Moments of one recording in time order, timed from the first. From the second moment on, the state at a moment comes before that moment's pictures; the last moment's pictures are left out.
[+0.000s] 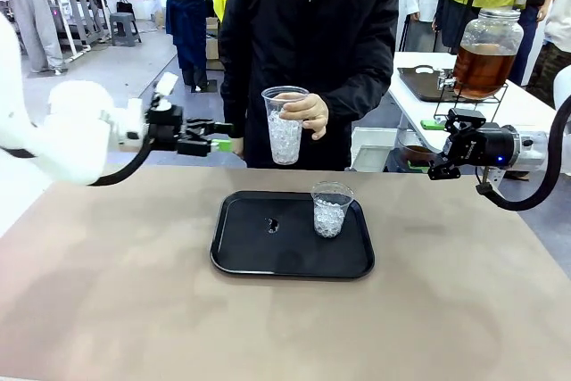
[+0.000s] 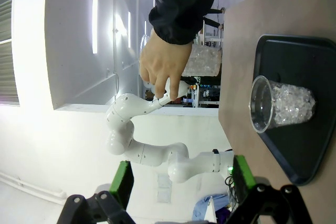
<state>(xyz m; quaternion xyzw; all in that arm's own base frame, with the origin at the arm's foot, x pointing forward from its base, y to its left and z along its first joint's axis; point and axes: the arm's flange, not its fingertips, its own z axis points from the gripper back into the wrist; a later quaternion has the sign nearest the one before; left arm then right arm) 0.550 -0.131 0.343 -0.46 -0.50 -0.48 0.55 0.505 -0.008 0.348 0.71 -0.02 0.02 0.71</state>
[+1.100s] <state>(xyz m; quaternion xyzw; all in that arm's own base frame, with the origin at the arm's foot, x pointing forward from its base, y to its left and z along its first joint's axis) 0.518 -0.053 0.310 -0.47 -0.50 -0.50 0.53 0.505 -0.008 0.348 0.71 -0.02 0.02 0.71</state>
